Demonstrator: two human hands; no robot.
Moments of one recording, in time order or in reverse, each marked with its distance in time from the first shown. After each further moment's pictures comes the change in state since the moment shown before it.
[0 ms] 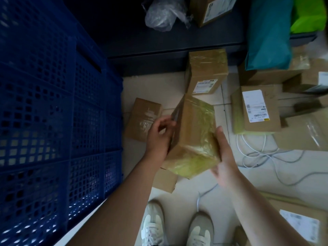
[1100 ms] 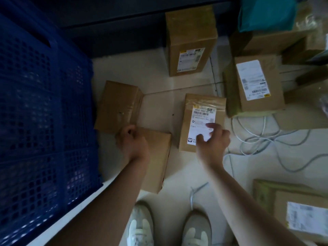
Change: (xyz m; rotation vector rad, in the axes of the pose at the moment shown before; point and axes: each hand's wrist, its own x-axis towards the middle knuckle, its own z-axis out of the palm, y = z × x) left_hand 0.058 -0.116 0.024 0.245 0.559 0.054; right_hand 0.075 0.070 -0.053 -0.904 0.605 -0.467
